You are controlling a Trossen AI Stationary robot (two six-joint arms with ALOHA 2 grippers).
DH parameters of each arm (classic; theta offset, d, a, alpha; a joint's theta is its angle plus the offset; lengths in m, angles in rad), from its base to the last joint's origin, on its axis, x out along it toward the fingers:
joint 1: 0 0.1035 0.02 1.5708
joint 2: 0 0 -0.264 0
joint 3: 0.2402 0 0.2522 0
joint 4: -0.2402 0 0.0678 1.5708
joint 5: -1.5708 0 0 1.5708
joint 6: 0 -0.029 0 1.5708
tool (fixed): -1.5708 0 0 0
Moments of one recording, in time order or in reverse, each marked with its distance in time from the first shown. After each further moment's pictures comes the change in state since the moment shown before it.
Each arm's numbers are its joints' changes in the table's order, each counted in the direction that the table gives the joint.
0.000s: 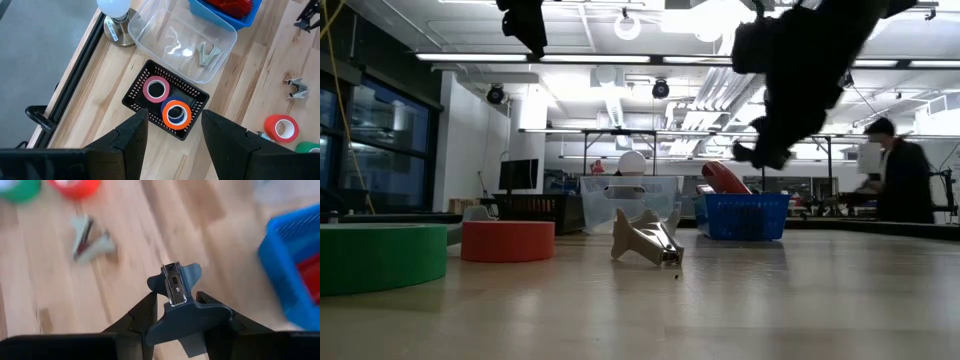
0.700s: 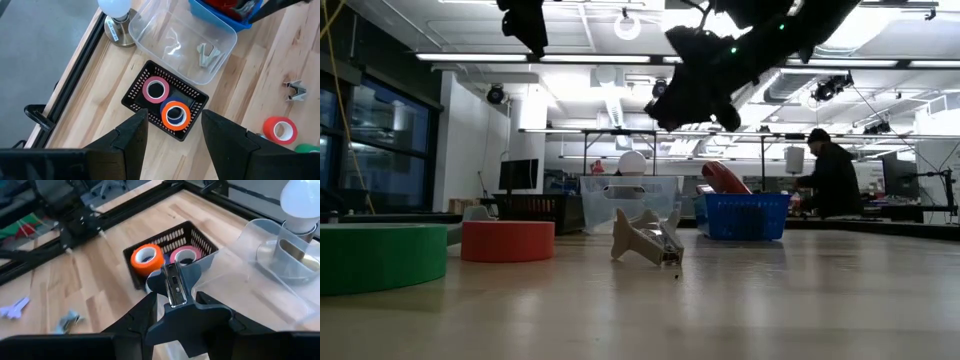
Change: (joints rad) left arm 0.000 0.000 0.000 0.003 0.000 0.017; right arm -0.357 -0.043 0.001 0.579 0.003 0.155
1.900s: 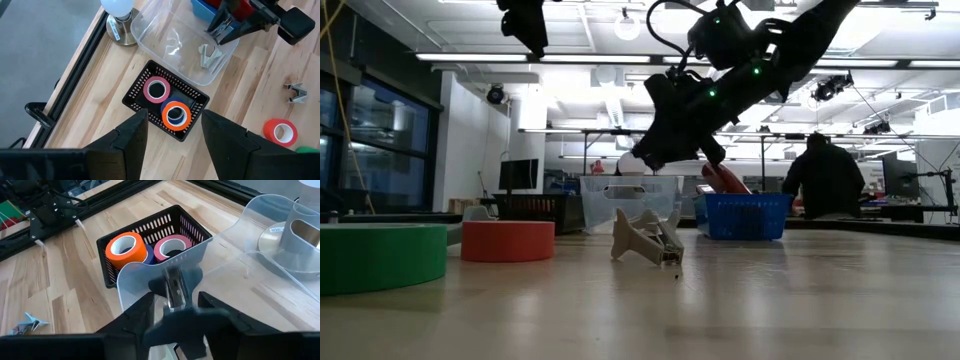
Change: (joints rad) left arm 0.000 0.000 0.000 0.000 -0.008 0.014; right arm -0.051 -0.193 0.001 0.171 -0.015 0.030
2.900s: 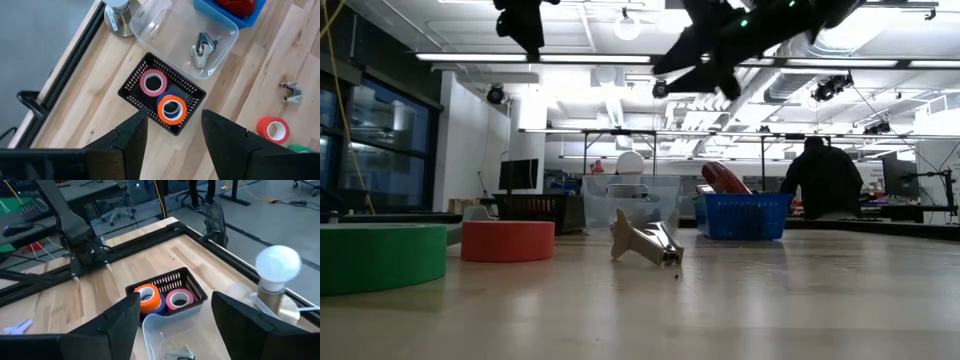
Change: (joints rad) left arm 0.000 0.000 0.000 -0.031 0.009 0.052; right arm 0.002 0.316 0.002 -0.131 0.000 0.124
